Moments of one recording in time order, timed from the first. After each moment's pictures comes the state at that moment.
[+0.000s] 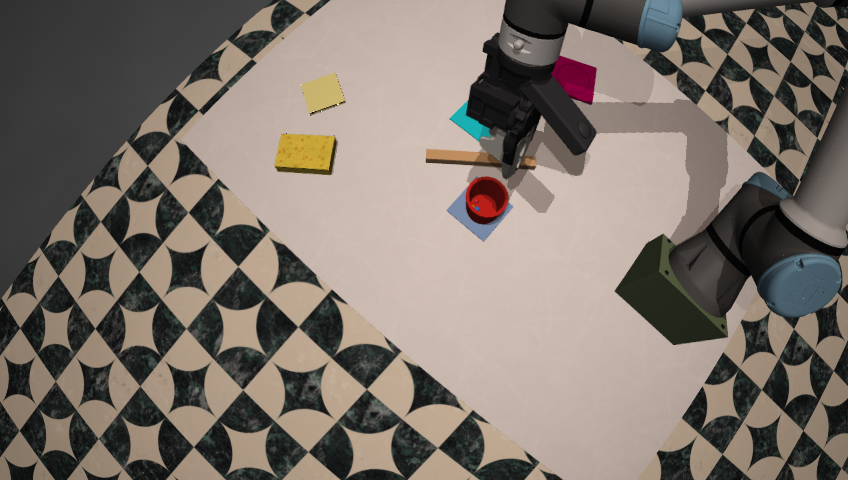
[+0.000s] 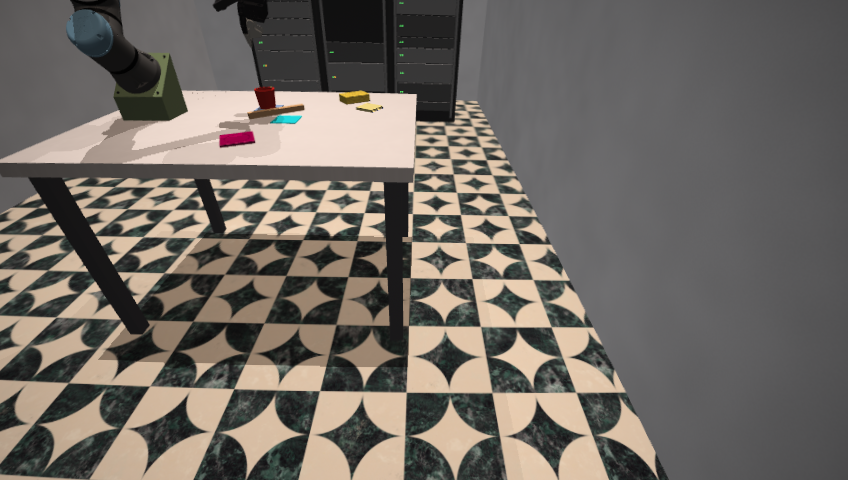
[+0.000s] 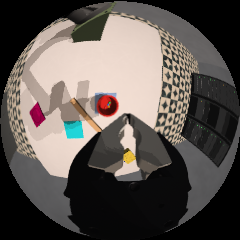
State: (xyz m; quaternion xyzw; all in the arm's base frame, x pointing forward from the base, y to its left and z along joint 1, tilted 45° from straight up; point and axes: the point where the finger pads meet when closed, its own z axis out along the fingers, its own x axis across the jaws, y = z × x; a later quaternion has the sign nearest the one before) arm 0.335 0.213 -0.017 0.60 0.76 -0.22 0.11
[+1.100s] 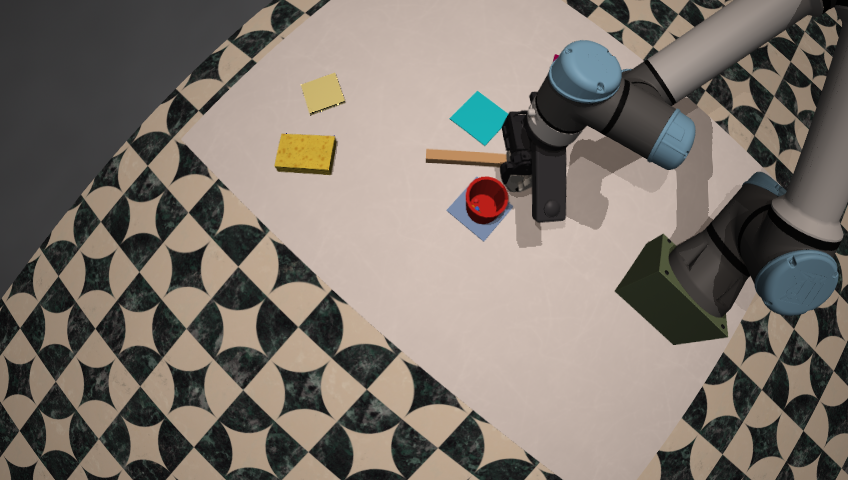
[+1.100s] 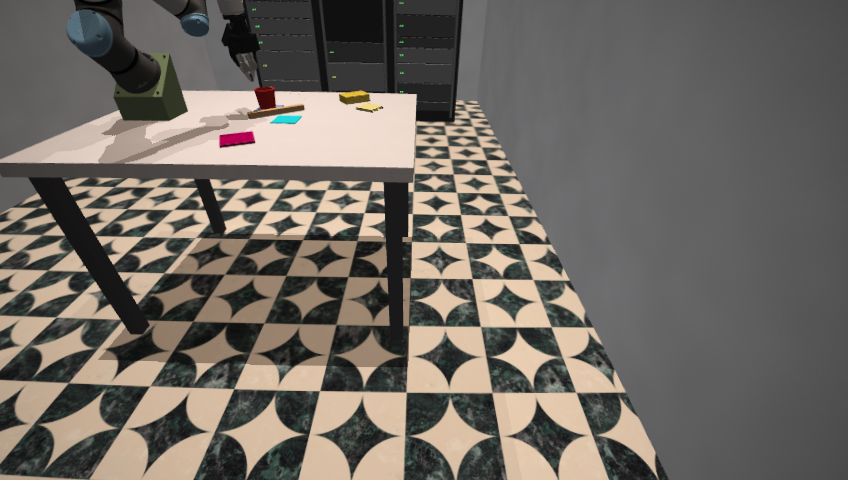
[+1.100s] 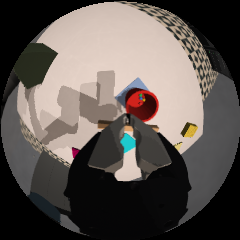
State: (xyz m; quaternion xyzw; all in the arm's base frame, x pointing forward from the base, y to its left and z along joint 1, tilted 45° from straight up) arm 0.343 0.111 -0.076 0.81 0.46 -0.08 0.34
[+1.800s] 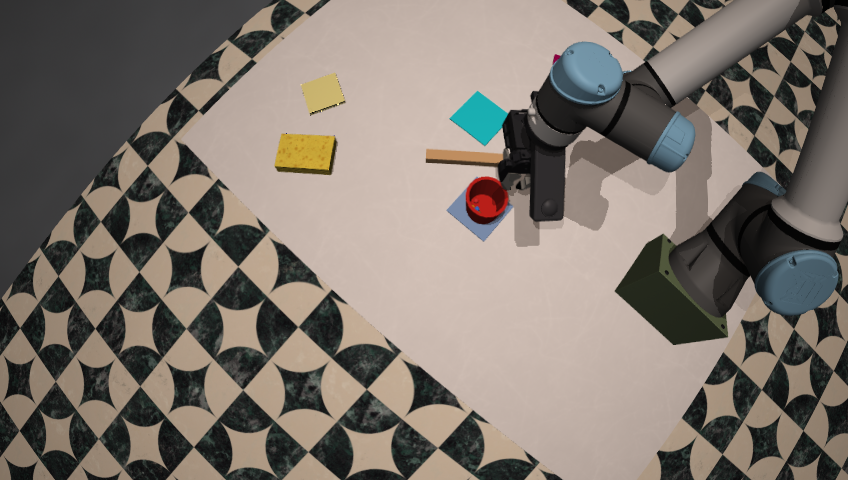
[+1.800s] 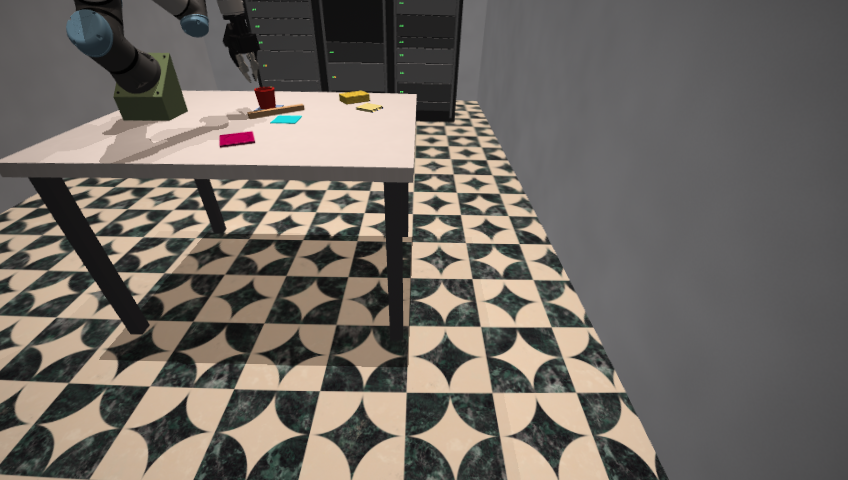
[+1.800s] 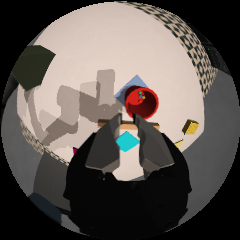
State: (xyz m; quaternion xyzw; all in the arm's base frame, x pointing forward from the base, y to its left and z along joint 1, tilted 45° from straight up) arm 0.347 0.110 -0.075 0.82 0.45 -0.07 0.35
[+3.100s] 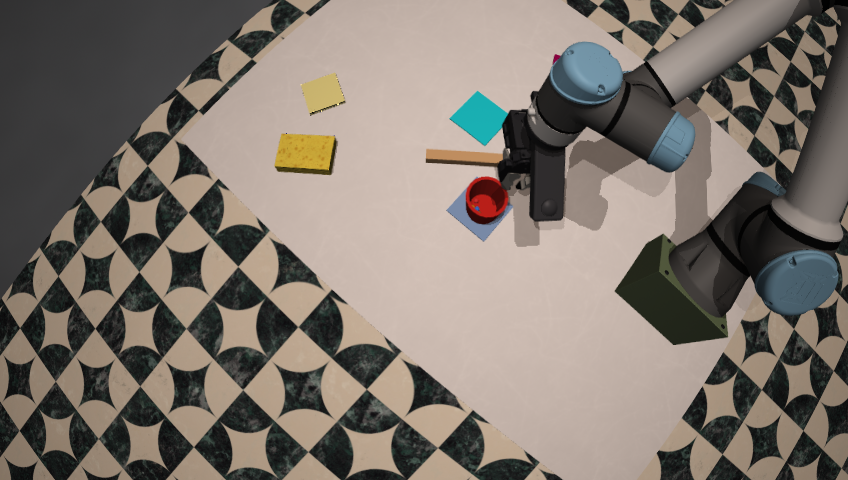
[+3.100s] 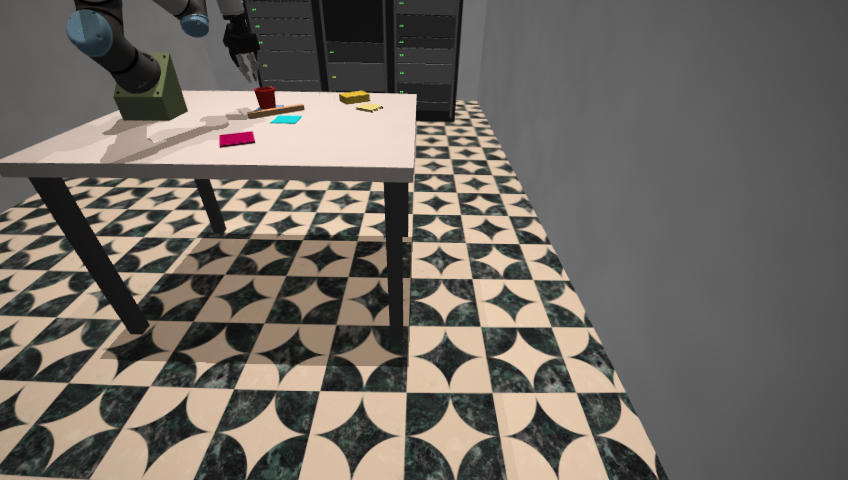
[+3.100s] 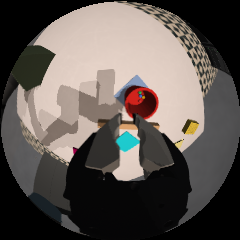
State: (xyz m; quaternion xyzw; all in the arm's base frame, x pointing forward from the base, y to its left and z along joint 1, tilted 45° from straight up) arm 0.347 0.111 -0.075 0.82 0.45 -0.07 0.35
